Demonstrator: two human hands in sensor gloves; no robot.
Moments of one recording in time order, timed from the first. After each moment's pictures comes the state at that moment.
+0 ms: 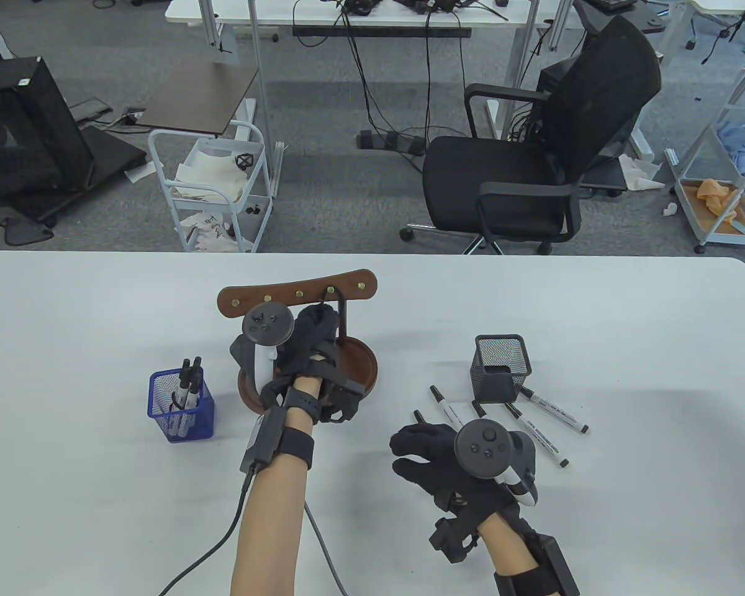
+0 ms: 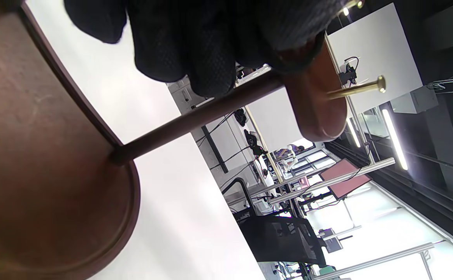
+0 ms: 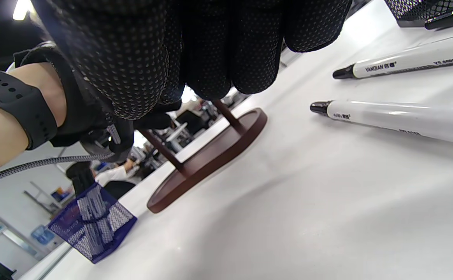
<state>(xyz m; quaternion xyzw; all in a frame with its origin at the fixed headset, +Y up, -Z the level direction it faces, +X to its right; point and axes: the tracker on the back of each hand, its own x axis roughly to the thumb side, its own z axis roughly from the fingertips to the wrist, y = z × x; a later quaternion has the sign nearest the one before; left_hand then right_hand) -0.149 -0.686 -0.461 0.00 0.10 0.53 0.84 0.128 -0.712 -0.324 0.16 0.04 0.92 0.36</state>
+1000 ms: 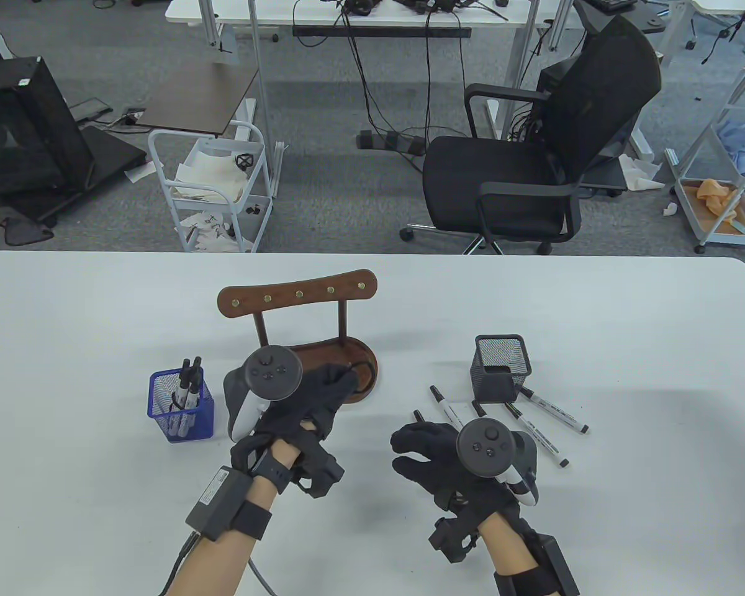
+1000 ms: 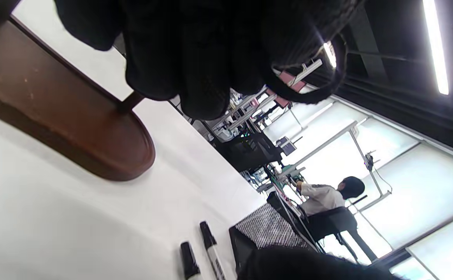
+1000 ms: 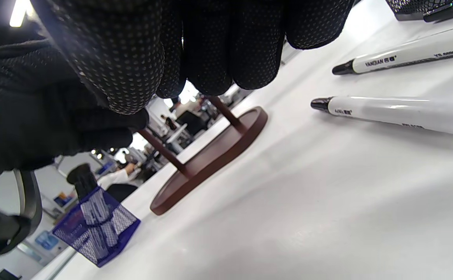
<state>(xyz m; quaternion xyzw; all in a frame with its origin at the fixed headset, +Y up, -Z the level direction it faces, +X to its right) -0.137 -0.672 -0.371 -0.07 -0.10 0.43 0.90 0.128 -0.711 -0.324 0.16 0.04 0.91 0.38</state>
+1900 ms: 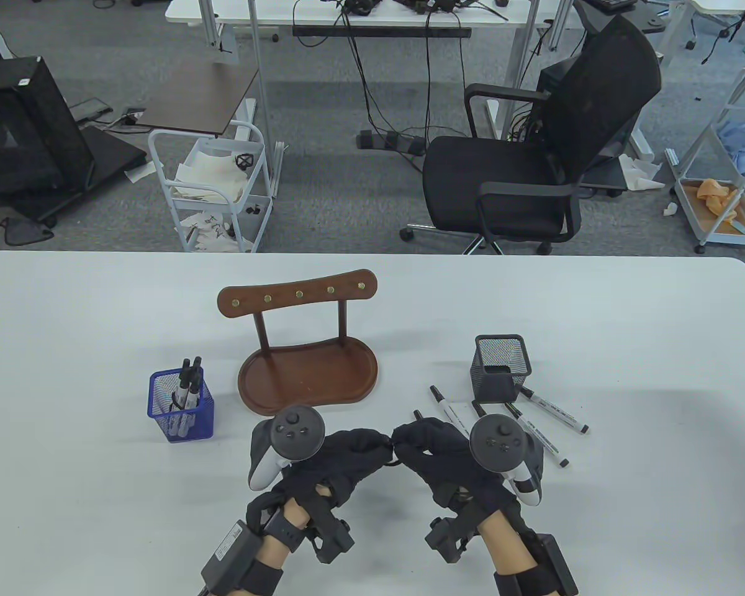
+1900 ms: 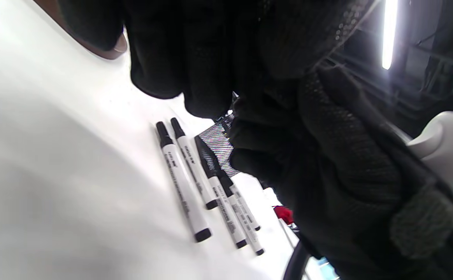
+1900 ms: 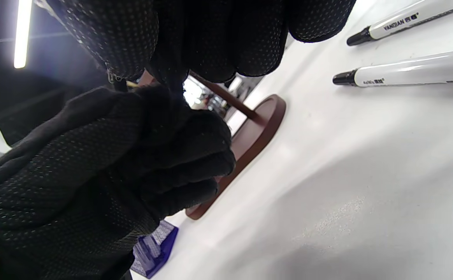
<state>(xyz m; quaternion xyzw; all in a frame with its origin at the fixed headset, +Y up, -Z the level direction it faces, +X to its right) -0.107 -0.726 -0.332 -0.12 -0.21 0.50 0.83 0.132 -0.712 -0.324 0.14 0.06 0.87 0.46</state>
